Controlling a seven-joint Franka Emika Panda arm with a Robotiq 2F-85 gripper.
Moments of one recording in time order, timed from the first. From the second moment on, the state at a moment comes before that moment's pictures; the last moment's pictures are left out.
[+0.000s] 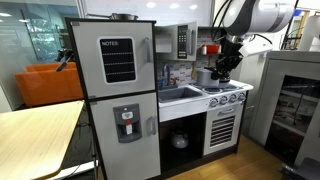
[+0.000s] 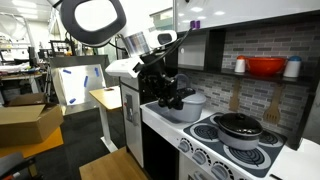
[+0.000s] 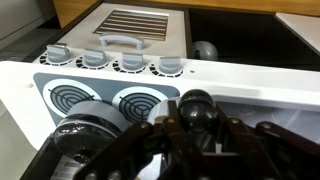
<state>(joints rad) -0.21 -0.02 -0.24 -2.47 -0.01 2.83 -0.31</state>
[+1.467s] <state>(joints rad) -0.22 0.14 -0.24 -2.45 0.22 3.01 -0.52</state>
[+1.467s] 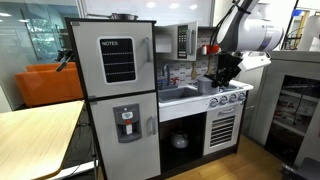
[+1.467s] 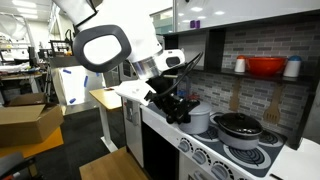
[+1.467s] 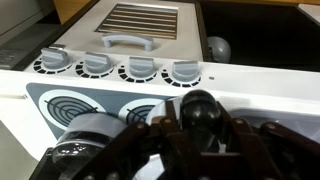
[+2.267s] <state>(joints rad) -0.22 0.13 -0.28 -2.42 0.11 2.92 -0.46</state>
